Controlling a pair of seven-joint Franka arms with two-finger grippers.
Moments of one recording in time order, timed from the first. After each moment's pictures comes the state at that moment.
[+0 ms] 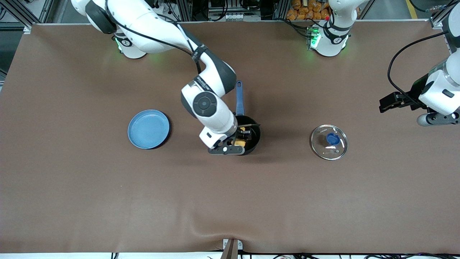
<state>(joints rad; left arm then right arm) 0.33 0.10 -0.43 -1.55 0.04 1.58 -0.18 0.65 0.86 0.10 -1.14 0.16 2.15 0.68</state>
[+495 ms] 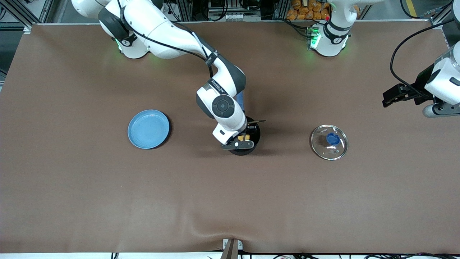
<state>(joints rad) -0.01 0.05 -0.08 -1.55 0.02 1.57 -0.15 0.71 0.93 0.09 -1.15 0.15 2.15 0.68</state>
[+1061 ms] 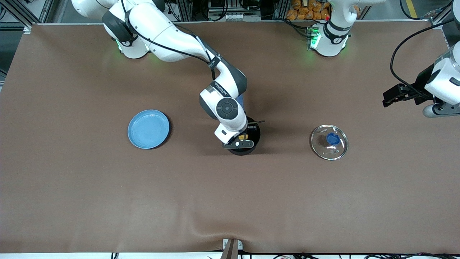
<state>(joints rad) -0.07 0.05 0.00 -1.55 0.01 1.57 -0.15 0.72 0.97 0.09 -1.15 0.13 2.16 0.70</state>
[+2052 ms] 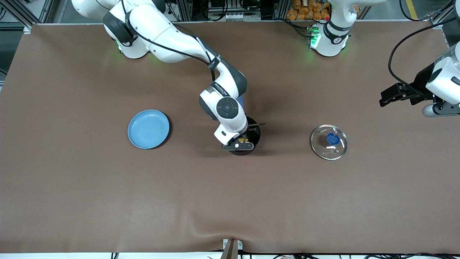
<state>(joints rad) -0.08 0.05 0.01 -1.55 -0.04 1.57 -0.15 0.72 0.96 0.09 -1.11 0.10 2.15 0.74</state>
